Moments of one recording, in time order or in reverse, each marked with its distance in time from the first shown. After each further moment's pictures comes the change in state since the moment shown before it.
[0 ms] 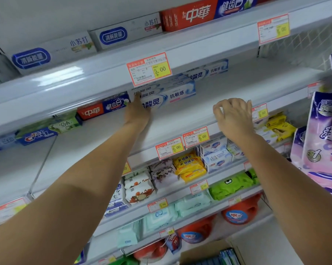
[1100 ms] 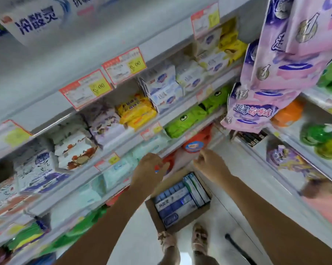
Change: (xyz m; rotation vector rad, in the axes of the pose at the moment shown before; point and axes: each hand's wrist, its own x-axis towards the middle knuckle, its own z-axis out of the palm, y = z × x) left_hand -0.300 -0.063 0.154 -0.254 -0.708 0.177; right_hand -0.268 0.103 0.121 0.276 -0.622 0.428
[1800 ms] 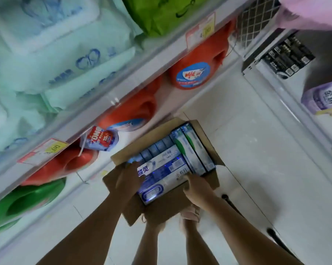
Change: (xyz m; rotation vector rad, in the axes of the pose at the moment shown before) left_hand 0.020 -0.334 0.301 0.287 -0.522 -0.433; right_hand 0.023 0.220 0.342 -0.067 -0.629 0.404
